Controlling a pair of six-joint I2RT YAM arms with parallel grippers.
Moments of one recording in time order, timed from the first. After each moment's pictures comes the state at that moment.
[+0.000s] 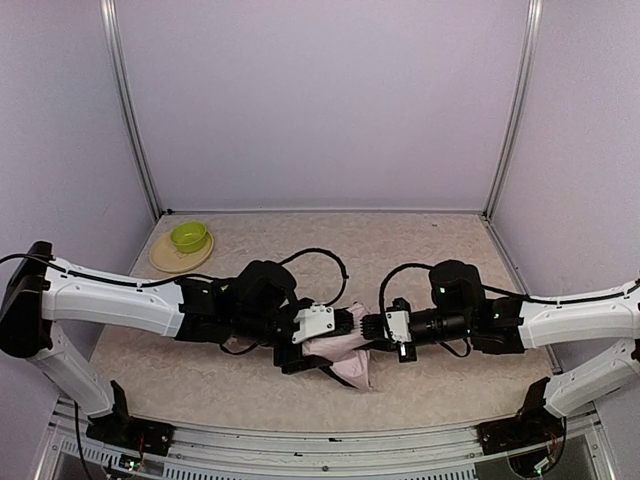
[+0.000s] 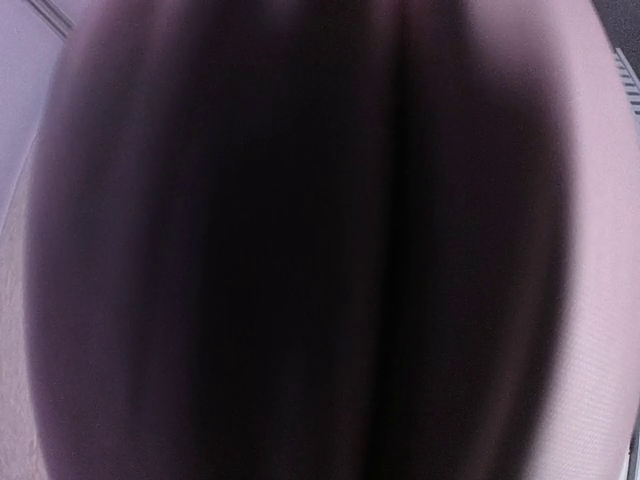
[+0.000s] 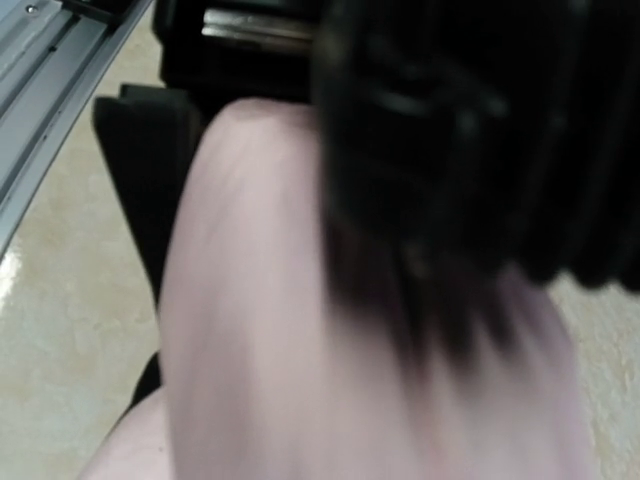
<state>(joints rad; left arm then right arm) -1.12 1.56 0.96 -0.12 0.10 0.48 0.97 1.24 0.60 0.22 -0.41 -0.70</state>
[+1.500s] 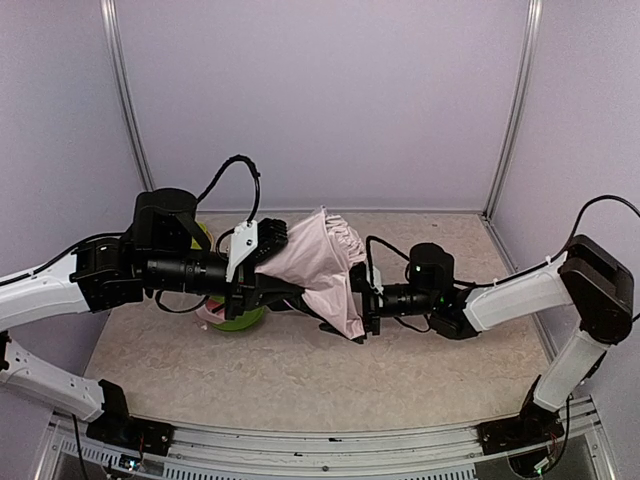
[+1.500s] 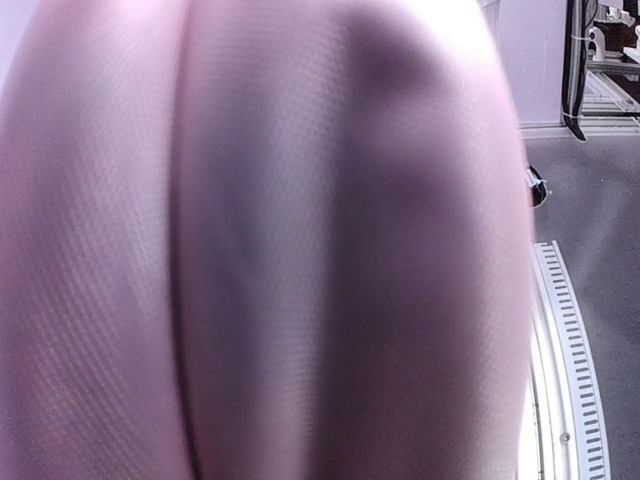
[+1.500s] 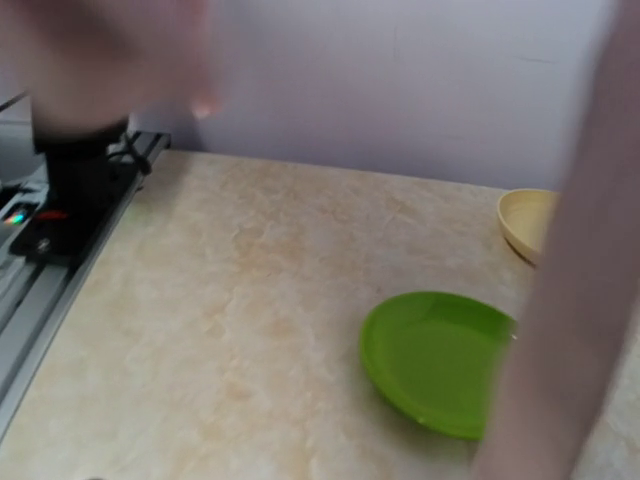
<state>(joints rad) -1.04 1.15 1.06 -0.23 0.28 0.36 0.84 1.63 0.71 0.80 -0.69 -0.25</state>
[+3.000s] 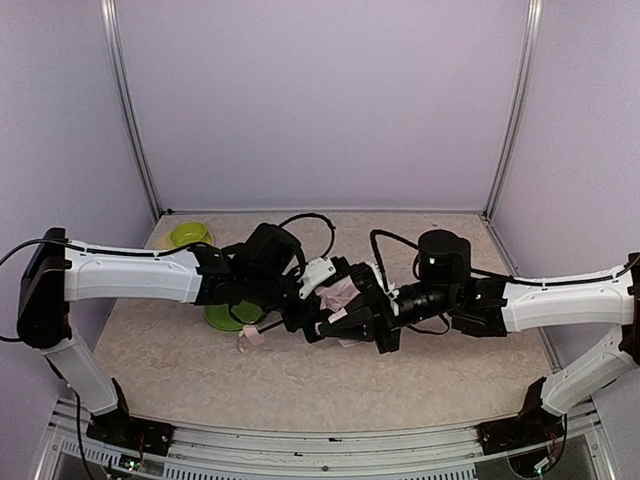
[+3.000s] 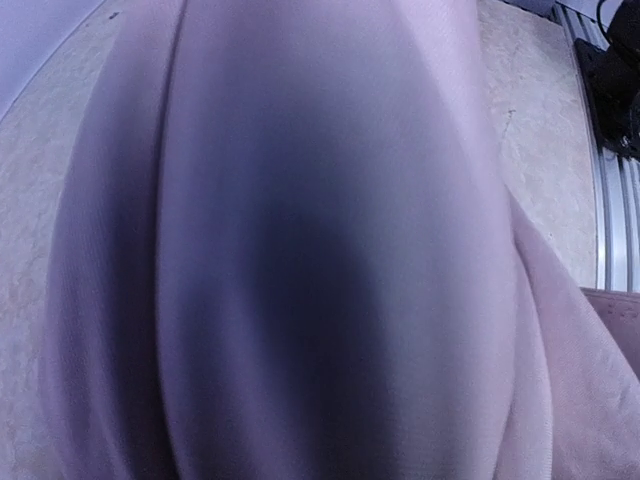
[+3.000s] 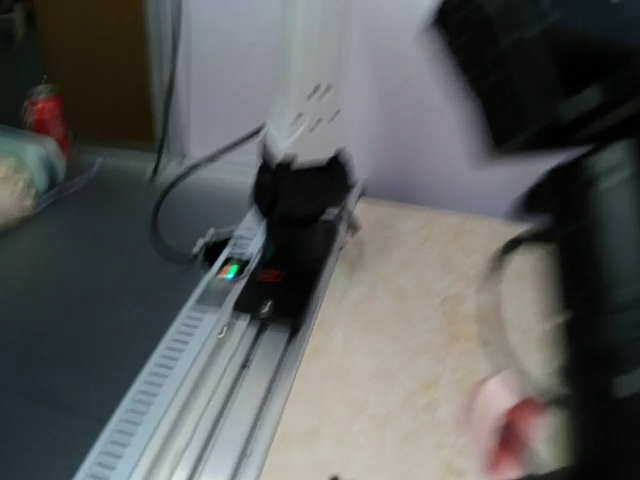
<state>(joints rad) -0.95 1.66 1.15 -0.22 0.16 0.19 1.02 1.37 0.81 0.36 -0.80 -0.23</state>
